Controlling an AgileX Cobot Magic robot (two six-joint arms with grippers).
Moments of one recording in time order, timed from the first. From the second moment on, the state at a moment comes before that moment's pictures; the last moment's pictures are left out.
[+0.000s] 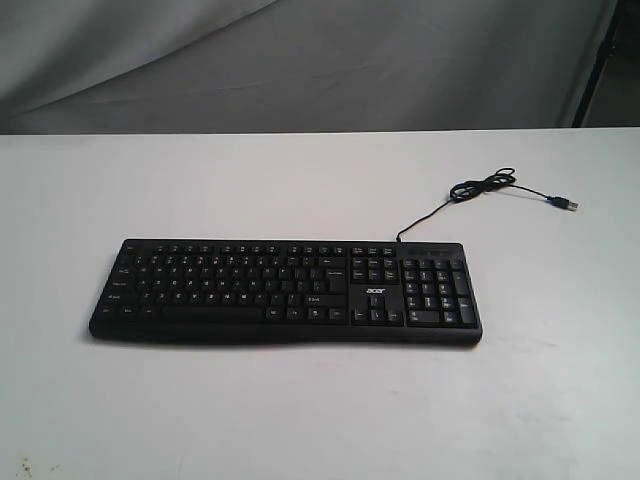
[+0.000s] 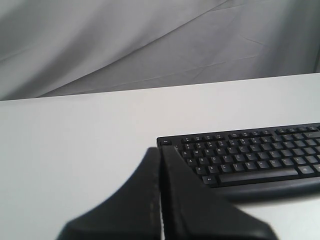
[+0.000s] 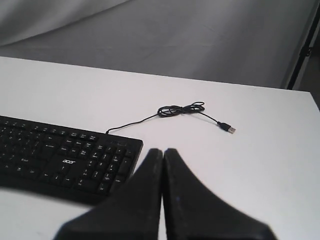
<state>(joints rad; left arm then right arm) -0.17 0.00 0.00 0.04 0.26 -0.02 0.08 0.32 -0.43 0.16 0.53 -0.19</state>
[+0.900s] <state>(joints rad) -0.17 0.00 0.00 0.04 0.26 -0.02 0.72 1.67 -1.42 0.44 0.79 -0.40</state>
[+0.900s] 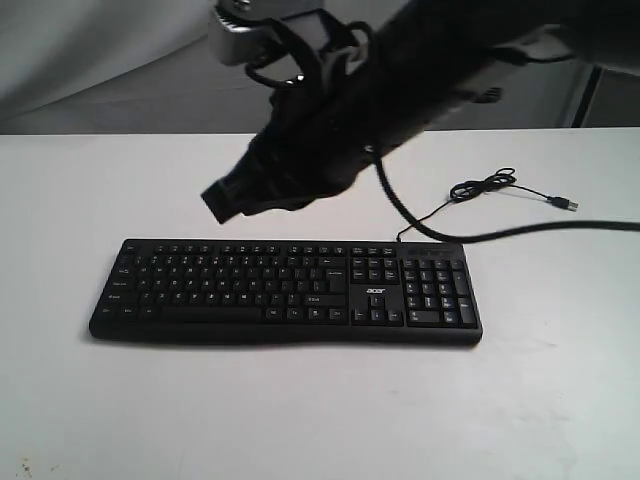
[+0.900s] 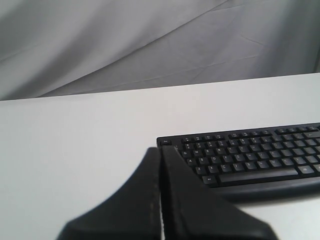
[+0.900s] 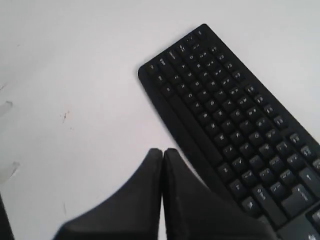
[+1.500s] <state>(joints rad) -0.17 0.00 0.00 0.04 0.26 -0.02 0.79 2.21 -1.84 0.34 0.68 -0.44</state>
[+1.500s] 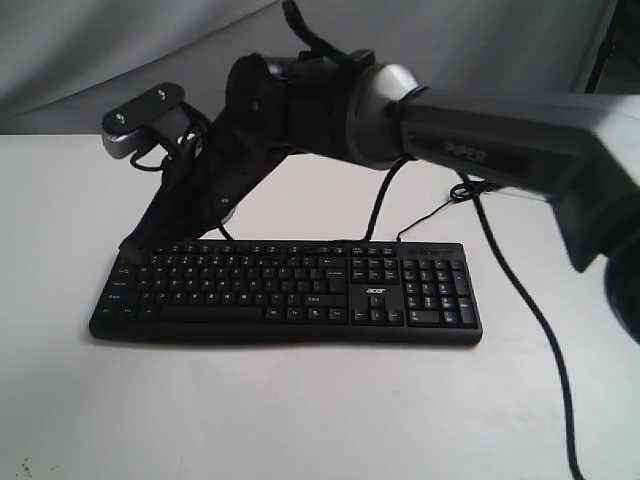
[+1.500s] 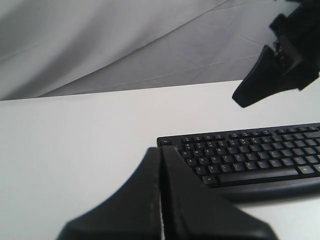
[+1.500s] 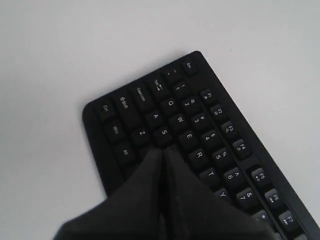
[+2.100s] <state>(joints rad) -0.17 0.00 0.00 0.04 0.26 -0.02 0.79 2.38 -1.84 0.33 0.49 -0.33</state>
